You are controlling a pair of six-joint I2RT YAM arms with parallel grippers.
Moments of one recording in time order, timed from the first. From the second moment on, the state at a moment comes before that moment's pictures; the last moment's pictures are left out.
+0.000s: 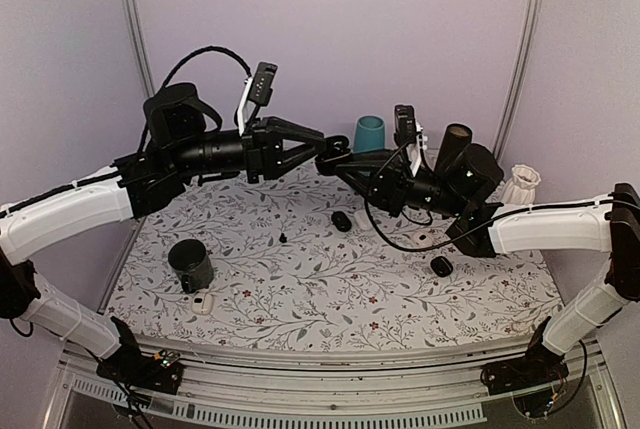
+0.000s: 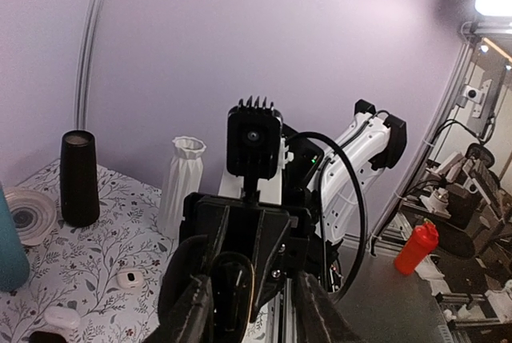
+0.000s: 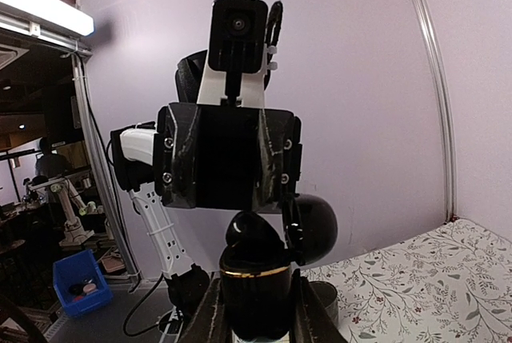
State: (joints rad) left arm -0.82 1.34 1.18 0.23 0.62 -0.34; right arm 0.83 1.51 0.88 1.04 -0.63 0.46
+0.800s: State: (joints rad) left arm -0.82 1.34 1.26 0.04 0.58 -0.28; right arm 0.84 1.48 0.88 0.91 -0.46 0.45
